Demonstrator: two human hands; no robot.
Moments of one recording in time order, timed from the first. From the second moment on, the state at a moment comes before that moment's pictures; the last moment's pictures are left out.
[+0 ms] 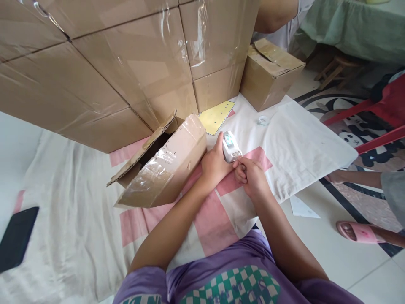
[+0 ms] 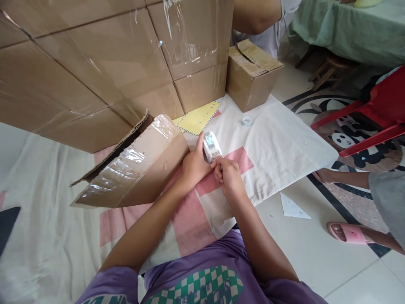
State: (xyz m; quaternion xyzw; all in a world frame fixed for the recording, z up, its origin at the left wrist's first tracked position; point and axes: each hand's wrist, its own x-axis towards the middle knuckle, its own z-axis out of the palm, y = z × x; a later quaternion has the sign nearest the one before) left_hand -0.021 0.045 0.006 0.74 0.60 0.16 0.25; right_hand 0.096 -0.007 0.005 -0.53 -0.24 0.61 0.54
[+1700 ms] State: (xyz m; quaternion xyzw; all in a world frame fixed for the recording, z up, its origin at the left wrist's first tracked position) left_hand -0.148 -0.108 0.065 0.63 0.59 0.51 0.05; right_hand 0.057 0.031 0.079 -0.36 -0.84 0.03 0.40
